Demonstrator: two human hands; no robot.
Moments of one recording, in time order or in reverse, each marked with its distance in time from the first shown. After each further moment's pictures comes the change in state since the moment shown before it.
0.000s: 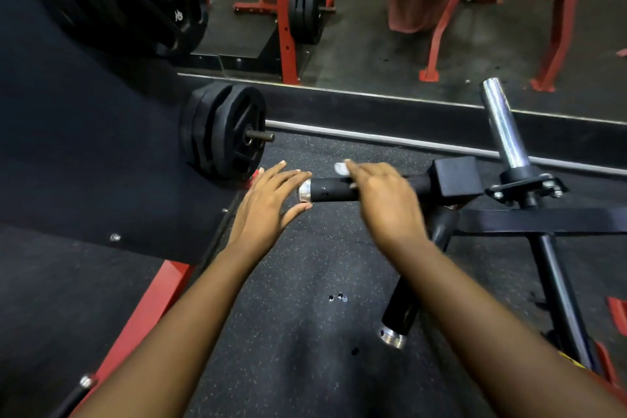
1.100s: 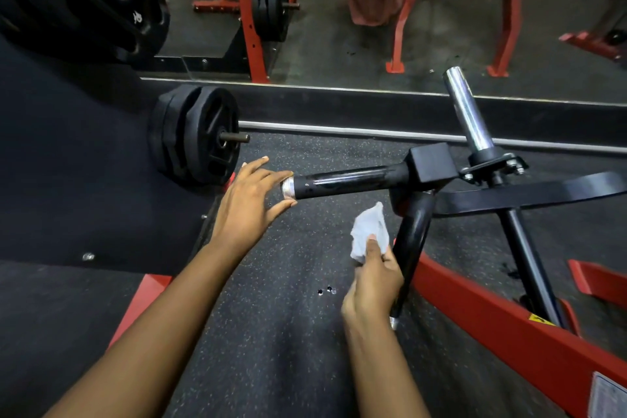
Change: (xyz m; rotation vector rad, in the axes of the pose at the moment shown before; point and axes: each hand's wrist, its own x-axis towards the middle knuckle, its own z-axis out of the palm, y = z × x) left_hand 0.009 0.001 -0.012 -0.009 -0.026 0.030; right_hand -0.064 -0.036 0.070 1.615 0.749 1.241
